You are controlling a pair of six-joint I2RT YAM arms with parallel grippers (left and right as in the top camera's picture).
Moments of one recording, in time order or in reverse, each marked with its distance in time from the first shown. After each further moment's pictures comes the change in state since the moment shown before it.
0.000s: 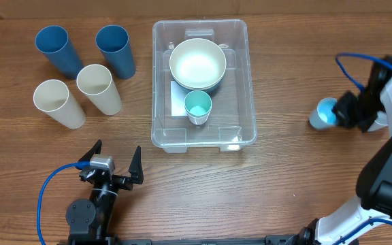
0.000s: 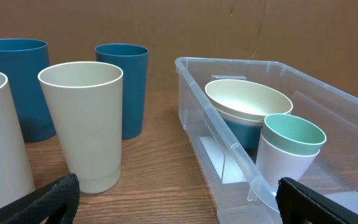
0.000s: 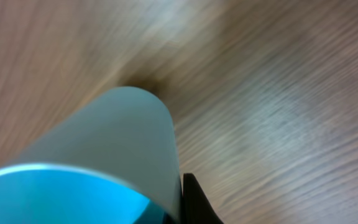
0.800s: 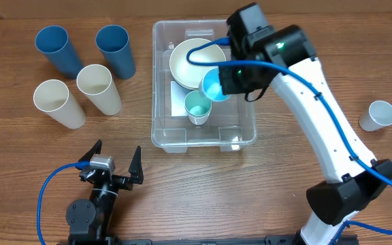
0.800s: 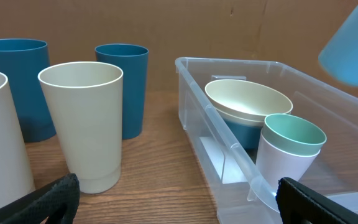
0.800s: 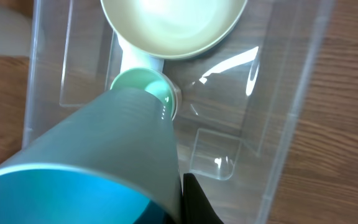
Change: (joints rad) left arm 0.000 0.000 0.000 0.000 0.000 0.000; right arm 0.848 -0.013 0.516 -0.204 0.032 -0.087
